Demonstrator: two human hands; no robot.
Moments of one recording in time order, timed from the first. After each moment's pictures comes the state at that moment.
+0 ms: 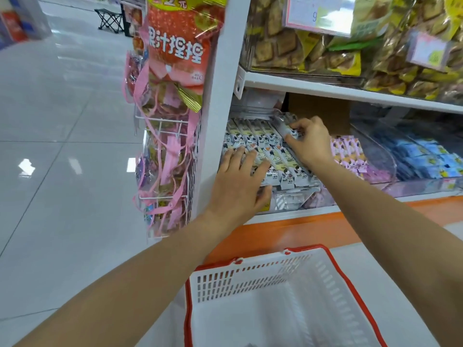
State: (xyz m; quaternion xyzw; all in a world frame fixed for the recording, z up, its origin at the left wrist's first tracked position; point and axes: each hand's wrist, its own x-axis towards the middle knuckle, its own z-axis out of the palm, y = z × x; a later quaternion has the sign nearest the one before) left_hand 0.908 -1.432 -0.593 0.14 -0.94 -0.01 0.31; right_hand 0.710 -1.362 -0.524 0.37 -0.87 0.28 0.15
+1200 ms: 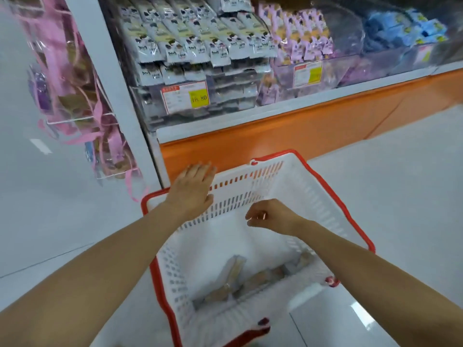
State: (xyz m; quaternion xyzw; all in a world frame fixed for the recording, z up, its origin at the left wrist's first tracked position) left_hand 0.937 -1.361 -0.773 0.10 -0.99 0.00 -0.06; right_hand 0.810 -1.142 -0.810 0.44 -0.82 0.21 -0.29
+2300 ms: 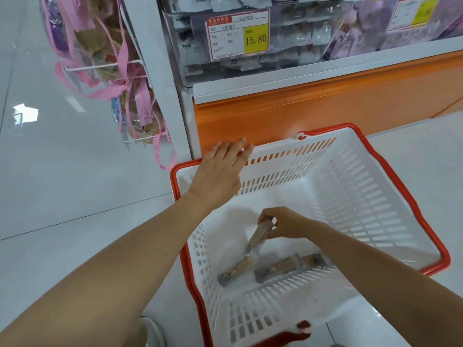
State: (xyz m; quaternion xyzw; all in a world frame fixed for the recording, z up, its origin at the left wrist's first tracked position) left_hand 0.951 -1.372 -0.821 0.08 -1.00 0.03 0.03; right_hand 0.832 -1.172 -0.916 0.46 -0.77 0.12 -0.42
